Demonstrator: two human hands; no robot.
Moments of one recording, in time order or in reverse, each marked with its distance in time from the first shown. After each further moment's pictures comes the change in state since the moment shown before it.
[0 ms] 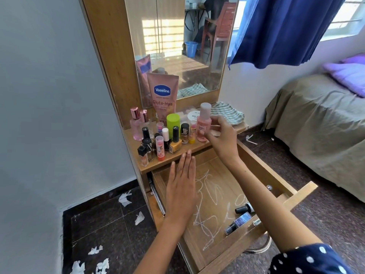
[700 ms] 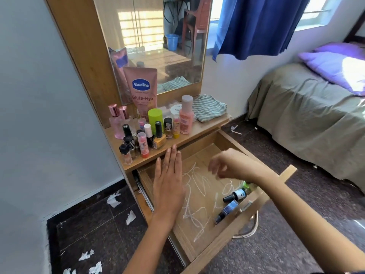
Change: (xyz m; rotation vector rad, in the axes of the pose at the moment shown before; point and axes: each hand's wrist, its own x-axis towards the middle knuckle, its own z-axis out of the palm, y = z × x) left_hand -0.002 0.001 -0.001 -0.083 -0.051 -0.011; right_hand -0.053 0.020 -0.079 -0.568 -0.864 0.037
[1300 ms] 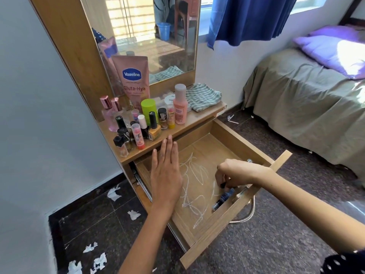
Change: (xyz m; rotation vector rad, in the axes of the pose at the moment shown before) left_hand 0.002 0.000 -0.003 0.005 0.007 -0.007; right_hand -0.011 0.017 0.034 -0.202 -0.373 -0.040
